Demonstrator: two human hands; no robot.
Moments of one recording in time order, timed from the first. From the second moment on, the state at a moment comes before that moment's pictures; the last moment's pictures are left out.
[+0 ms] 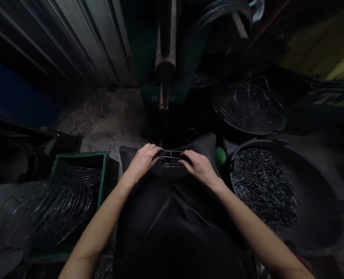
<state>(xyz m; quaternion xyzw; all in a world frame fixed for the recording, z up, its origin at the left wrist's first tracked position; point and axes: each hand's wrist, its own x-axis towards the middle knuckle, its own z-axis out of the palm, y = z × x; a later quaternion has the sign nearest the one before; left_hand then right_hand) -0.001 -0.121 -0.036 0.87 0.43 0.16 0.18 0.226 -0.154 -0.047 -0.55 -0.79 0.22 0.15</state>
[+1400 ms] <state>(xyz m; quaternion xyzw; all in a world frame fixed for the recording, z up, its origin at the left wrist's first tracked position) -0.005 -0.133 -0.026 0.84 0.45 0.21 0.21 0.235 -0.150 -0.045 -0.51 -0.84 0.16 0.05</state>
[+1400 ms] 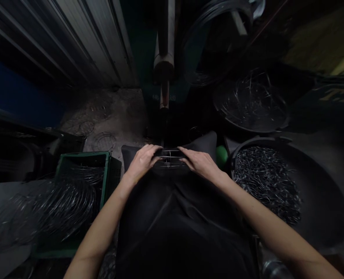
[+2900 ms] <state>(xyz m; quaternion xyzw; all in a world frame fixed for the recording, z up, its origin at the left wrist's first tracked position) 0.018 -0.167 0.030 0.88 0.46 0.05 0.02 0.228 -0.184 -0.009 -0.50 -0.79 0.22 0.29</state>
